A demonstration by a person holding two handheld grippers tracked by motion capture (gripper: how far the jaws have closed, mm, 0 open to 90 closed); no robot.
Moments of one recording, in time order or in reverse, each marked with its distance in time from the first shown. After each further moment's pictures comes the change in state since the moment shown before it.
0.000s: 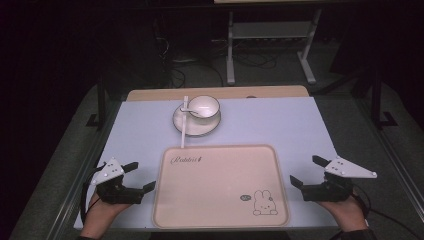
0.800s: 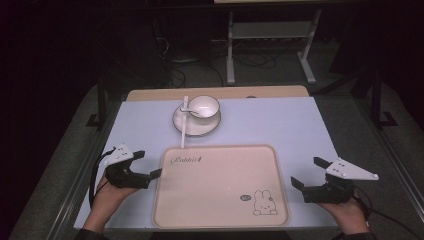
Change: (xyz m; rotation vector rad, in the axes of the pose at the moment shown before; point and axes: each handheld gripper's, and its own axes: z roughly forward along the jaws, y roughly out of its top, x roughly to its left) left arm 0.016 0.030 0.029 0.051 -0.014 -0.003; right arm 0.002 -0.002 -0.003 0.005 -0.012 0.003
